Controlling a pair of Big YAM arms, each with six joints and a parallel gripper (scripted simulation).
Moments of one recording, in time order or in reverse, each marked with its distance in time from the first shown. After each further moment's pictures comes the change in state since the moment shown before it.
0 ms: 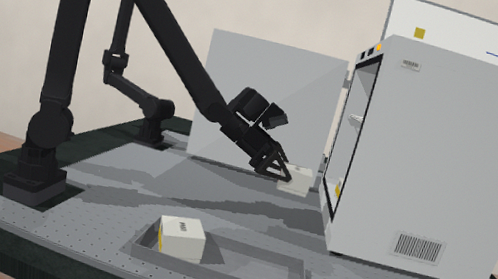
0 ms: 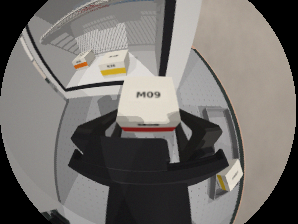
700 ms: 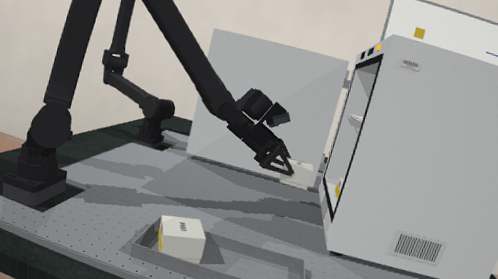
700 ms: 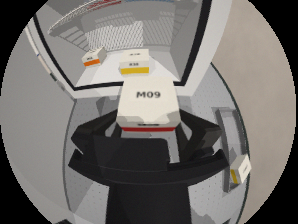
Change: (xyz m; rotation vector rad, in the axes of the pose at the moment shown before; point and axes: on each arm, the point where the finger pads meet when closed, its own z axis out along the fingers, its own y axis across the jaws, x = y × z) left arm 0.000 0.000 0.000 0.000 0.000 0.000; right arm -0.001 0.063 0.004 0.003 -0.002 0.001
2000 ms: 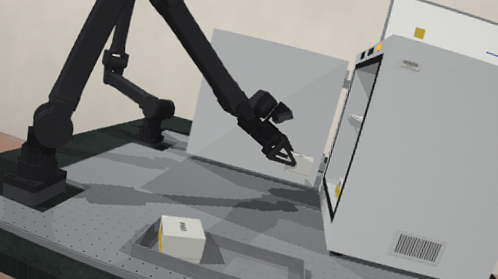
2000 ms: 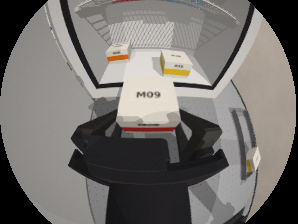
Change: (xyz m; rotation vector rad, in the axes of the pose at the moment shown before) left arm 0.000 0.000 0.000 0.000 0.000 0.000; right arm -0.001 0.114 0.006 0.012 -0.001 -0.002
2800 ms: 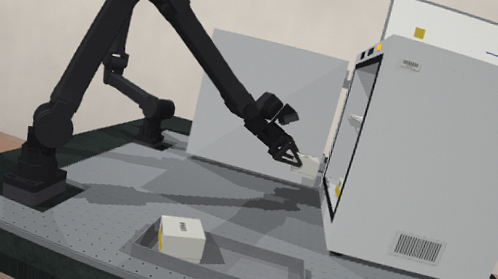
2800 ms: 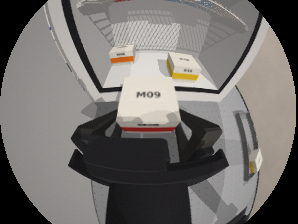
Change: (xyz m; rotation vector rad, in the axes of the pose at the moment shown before) left arm 0.000 0.000 0.000 0.000 0.000 0.000; right arm -0.006 0.020 0.017 0.007 -0.004 0.002
